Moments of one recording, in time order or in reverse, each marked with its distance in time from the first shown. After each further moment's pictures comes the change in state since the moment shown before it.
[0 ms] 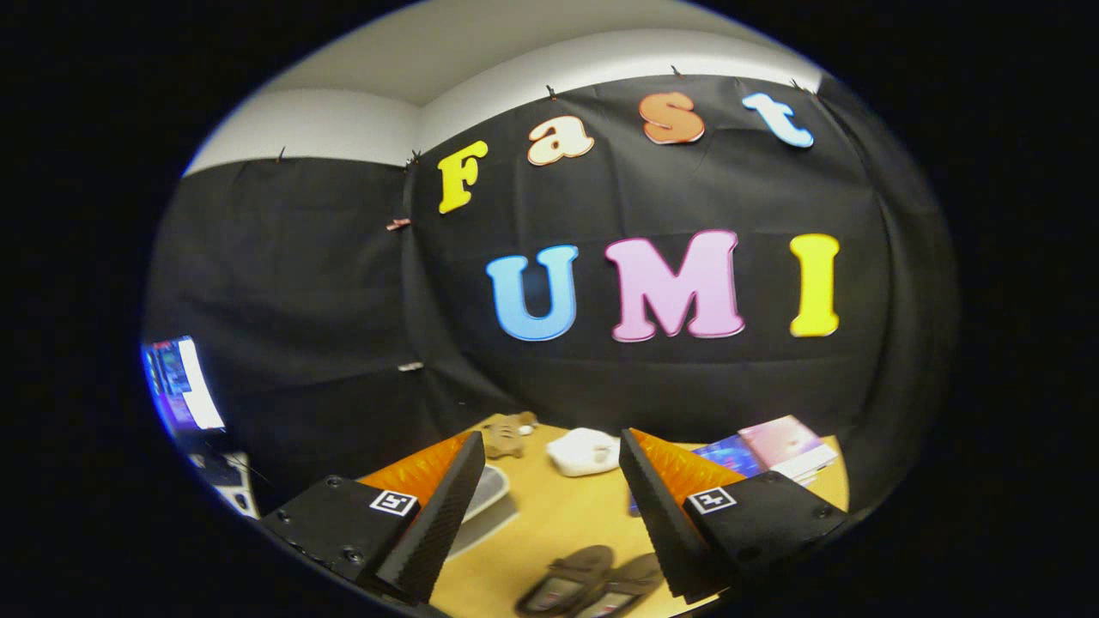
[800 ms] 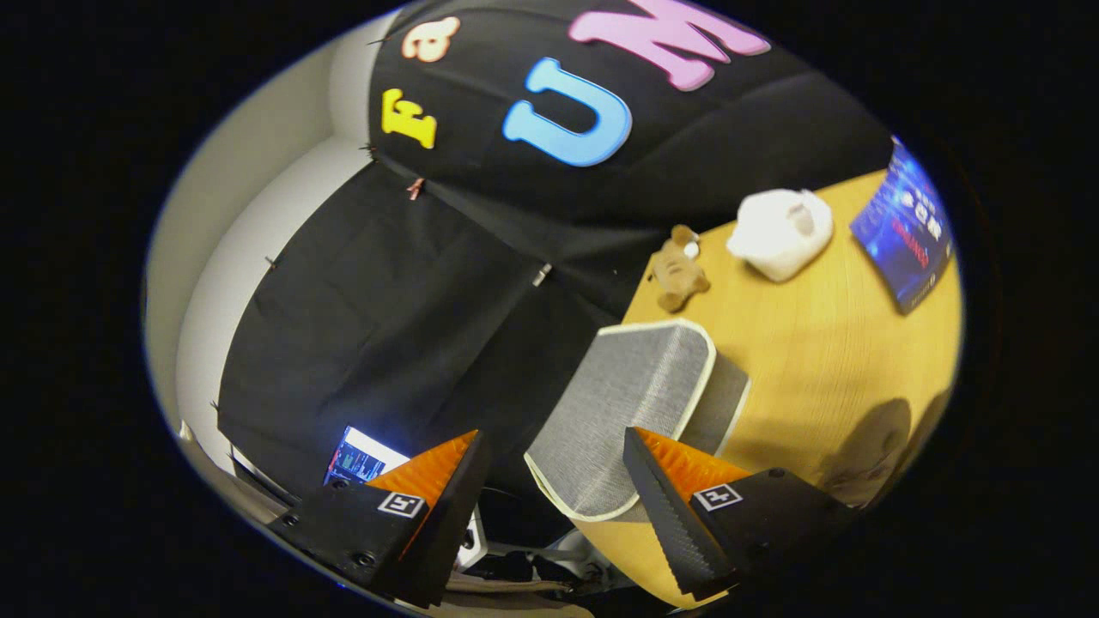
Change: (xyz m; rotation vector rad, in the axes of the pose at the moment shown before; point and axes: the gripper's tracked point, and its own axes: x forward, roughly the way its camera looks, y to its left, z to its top) arm 0.104 0.105 -0.188 0.716 0.515 0.423
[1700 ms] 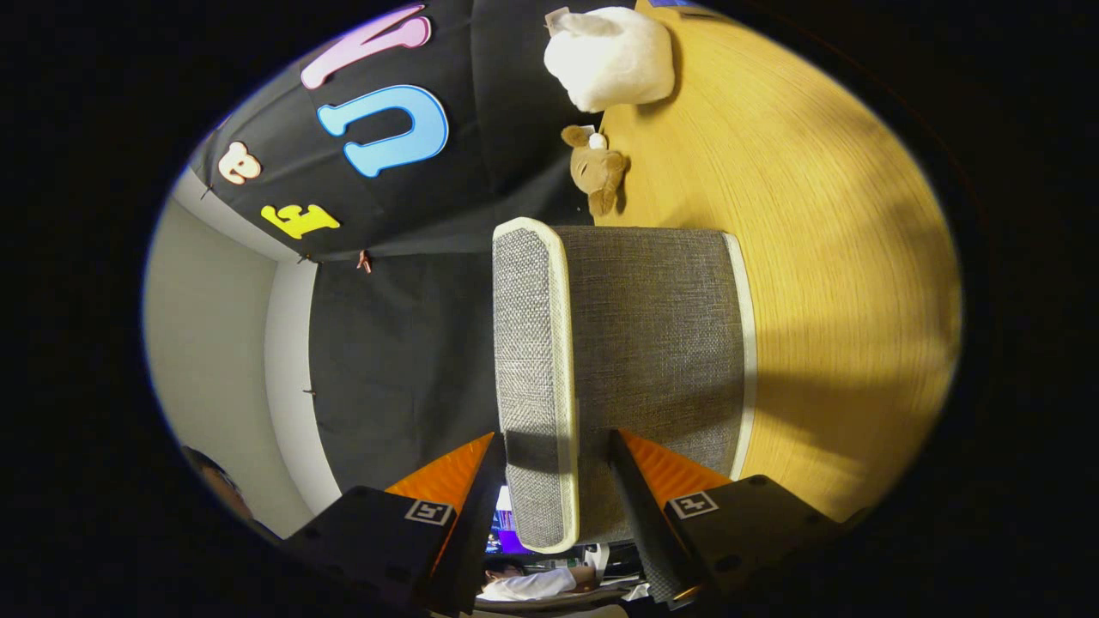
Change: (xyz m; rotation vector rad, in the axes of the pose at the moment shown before) arm 0.080 -0.089 -0.041 0.545 0.074 0.210
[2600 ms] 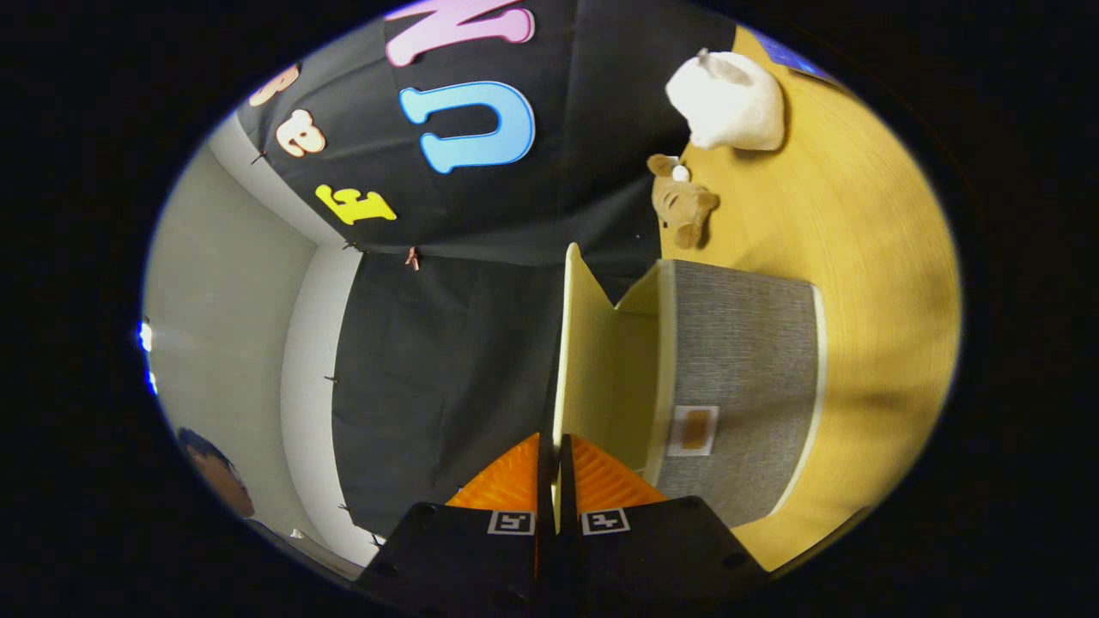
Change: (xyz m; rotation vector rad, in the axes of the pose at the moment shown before) arm 0.003 0.115 -0.003 -0.171 -0.078 0.097
